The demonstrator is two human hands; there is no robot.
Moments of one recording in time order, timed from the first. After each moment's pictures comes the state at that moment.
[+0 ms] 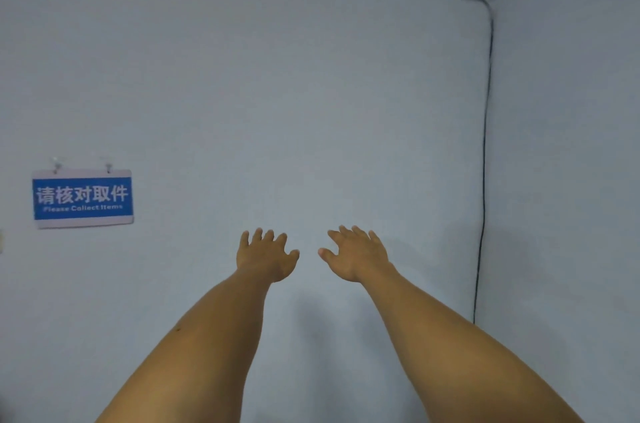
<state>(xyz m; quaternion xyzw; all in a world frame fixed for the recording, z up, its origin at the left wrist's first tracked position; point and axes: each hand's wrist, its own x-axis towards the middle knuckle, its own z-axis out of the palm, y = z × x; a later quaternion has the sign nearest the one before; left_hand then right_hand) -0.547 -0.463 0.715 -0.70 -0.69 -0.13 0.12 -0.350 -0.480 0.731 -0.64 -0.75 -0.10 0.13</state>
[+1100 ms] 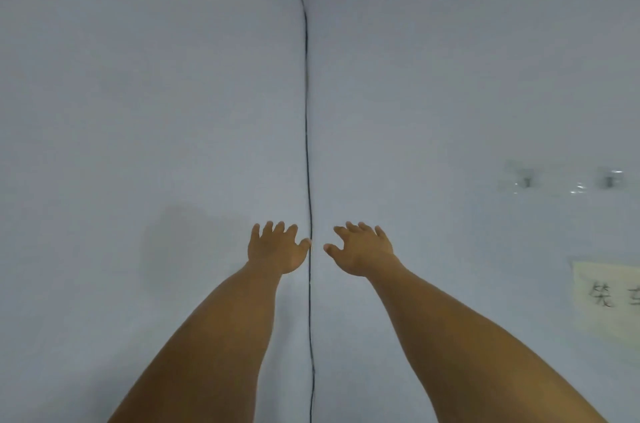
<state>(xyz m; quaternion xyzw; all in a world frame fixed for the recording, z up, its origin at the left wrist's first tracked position) -0.199 -0.138 0.749 -0.91 -0.35 -0.18 0.08 -0.081 -0.286 0.749 -0.87 -0.45 -0.17 0.11</state>
